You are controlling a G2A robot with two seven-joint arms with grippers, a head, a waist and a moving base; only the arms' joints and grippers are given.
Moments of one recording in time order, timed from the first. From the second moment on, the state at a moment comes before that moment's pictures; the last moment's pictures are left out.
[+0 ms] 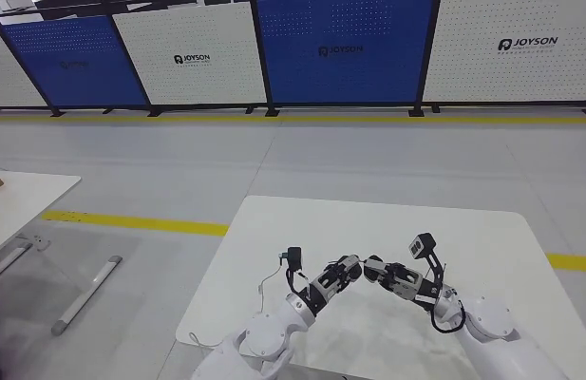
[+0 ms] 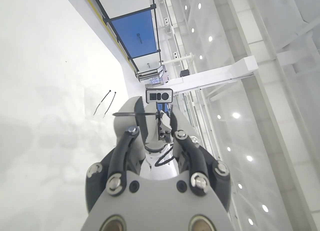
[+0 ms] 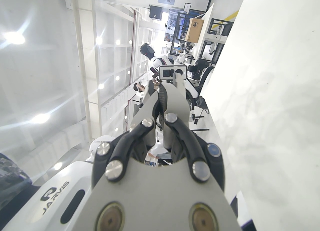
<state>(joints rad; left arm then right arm) 1.44 -1.25 -1.02 -1.67 -0.23 -0.15 -0.10 -1.05 -1.14 0.89 -1.21 0.68 -0.31 0.88</state>
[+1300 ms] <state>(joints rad) 1.47 -1.25 -1.04 -1.67 -0.12 -0.14 0.01 -1.14 -1.12 1.03 -1.28 0.76 -0.26 0.95</state>
